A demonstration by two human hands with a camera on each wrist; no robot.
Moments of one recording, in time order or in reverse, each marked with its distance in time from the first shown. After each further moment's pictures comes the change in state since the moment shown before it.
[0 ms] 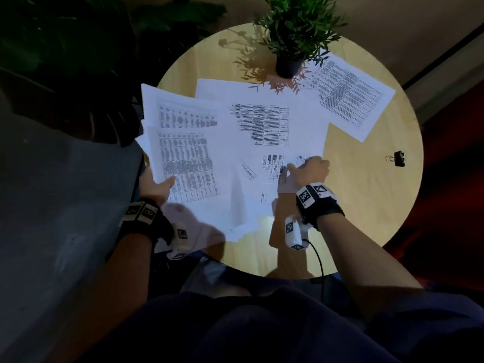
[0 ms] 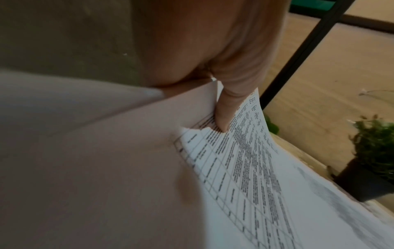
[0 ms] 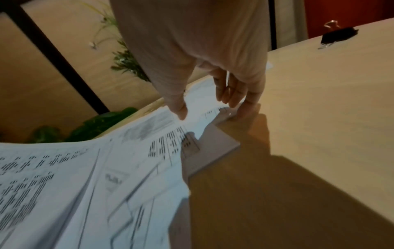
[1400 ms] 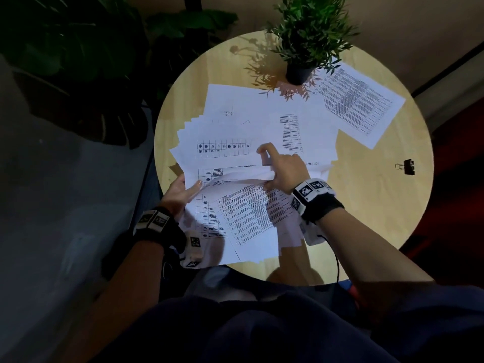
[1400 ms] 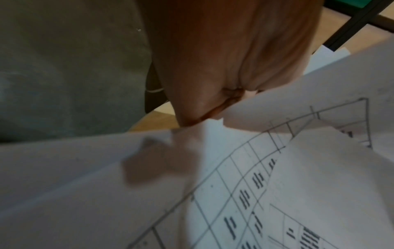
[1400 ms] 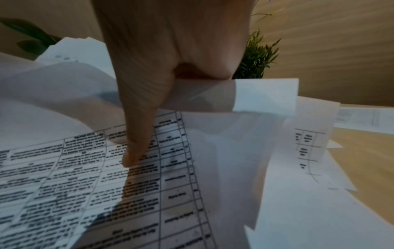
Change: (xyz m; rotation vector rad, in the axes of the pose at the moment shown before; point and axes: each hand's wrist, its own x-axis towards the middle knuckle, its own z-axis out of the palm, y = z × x) left_hand -0.027 0.009 0.010 -0.388 -0.455 0.062; right_hand -0.016 -0.043 0.008 -0.482 -0.240 -0.899
